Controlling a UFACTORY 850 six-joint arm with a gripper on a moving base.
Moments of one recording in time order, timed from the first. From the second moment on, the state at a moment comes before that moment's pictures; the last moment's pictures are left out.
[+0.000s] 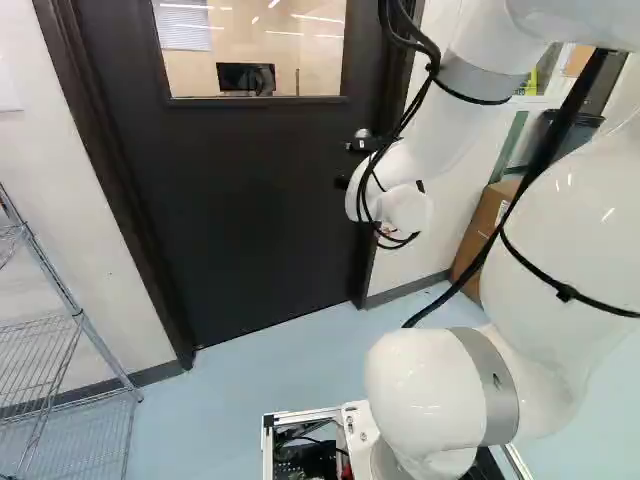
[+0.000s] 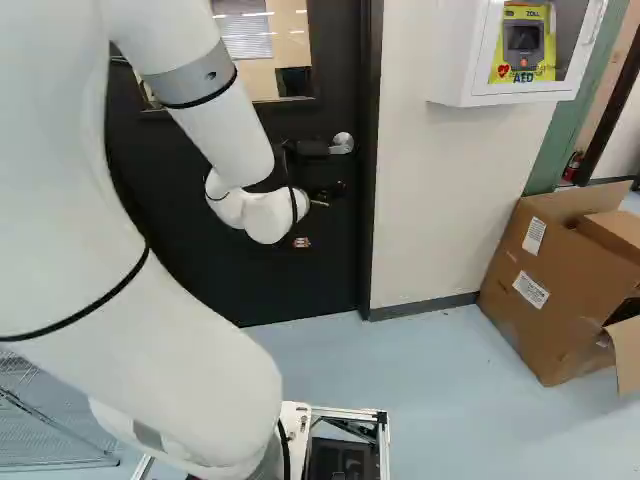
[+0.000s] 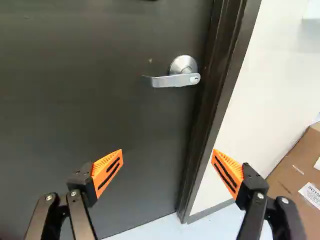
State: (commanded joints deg) arm -6.4 3.6 -24.4 -2.2 50.0 0.0
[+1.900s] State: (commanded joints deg) arm -7.9 -8.5 -48.7 -21.2 50.0 0.0
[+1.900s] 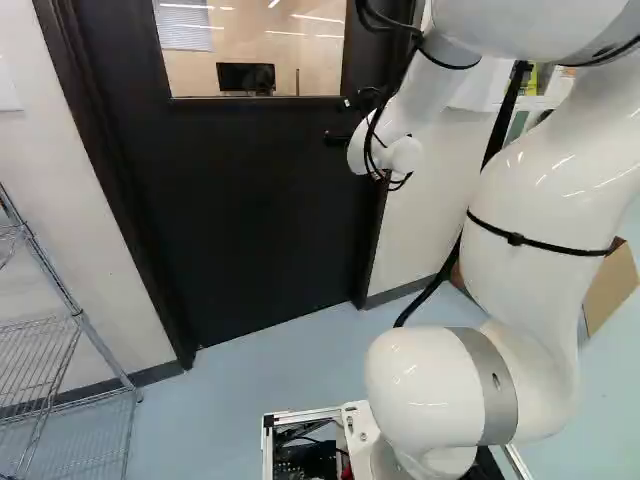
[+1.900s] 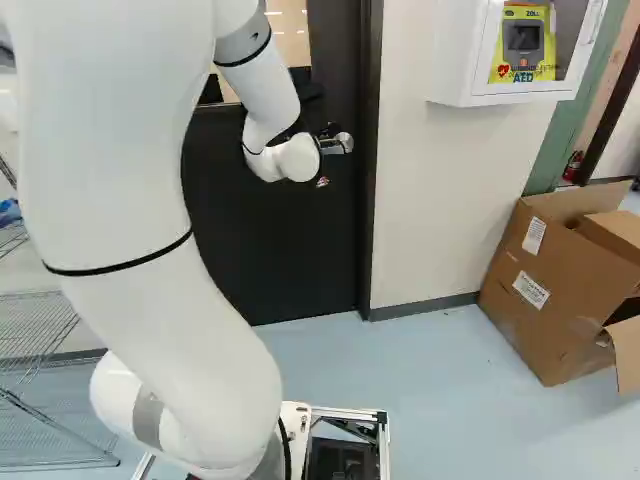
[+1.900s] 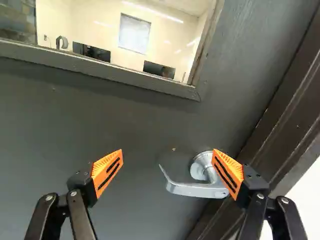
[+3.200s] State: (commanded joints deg) arm -7.5 -13.3 -49.6 -21.2 50.0 0.0
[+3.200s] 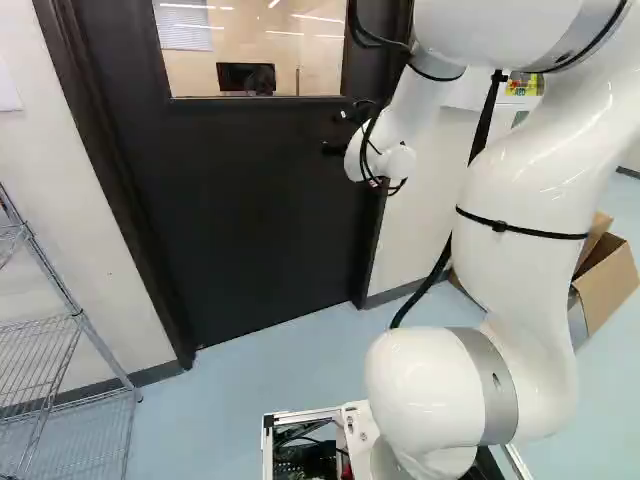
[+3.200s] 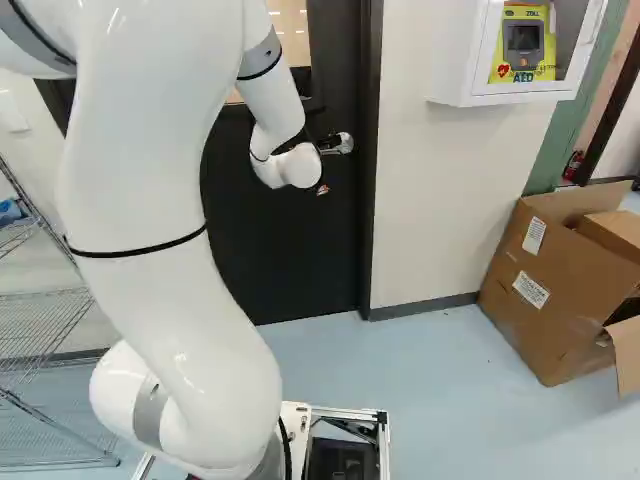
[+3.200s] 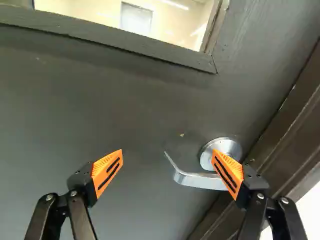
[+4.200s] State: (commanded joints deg) arm -6.7 -17.5 -47.7 -21.2 50.0 0.0
